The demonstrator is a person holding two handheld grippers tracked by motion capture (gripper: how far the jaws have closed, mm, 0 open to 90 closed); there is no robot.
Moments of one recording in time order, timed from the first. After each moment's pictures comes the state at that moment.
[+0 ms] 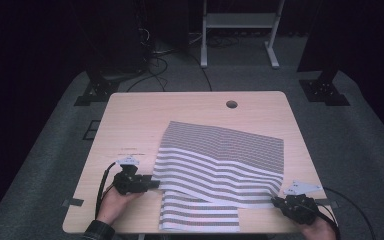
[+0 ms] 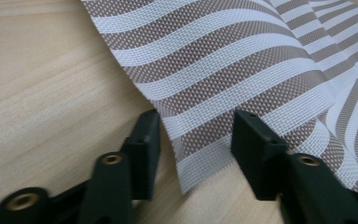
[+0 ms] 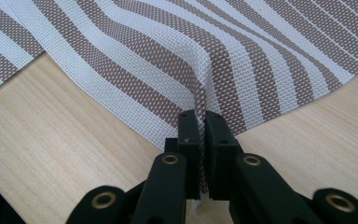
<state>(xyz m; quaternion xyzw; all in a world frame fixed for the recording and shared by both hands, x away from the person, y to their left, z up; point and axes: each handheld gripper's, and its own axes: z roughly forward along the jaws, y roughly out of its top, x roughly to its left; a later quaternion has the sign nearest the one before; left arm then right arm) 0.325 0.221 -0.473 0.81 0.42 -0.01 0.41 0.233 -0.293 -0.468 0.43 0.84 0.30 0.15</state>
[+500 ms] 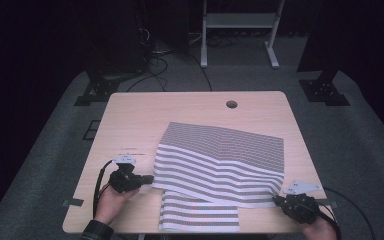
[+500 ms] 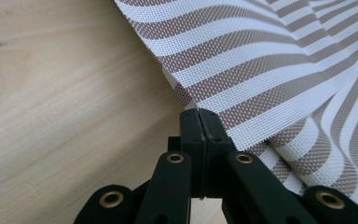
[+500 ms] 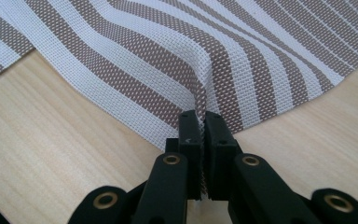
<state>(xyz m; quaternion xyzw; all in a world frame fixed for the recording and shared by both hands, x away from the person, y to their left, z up) 0.320 0.227 -0.455 0.81 0.41 0.01 0.42 0.234 -0.293 -0.465 0.43 0.84 0.29 0.17</state>
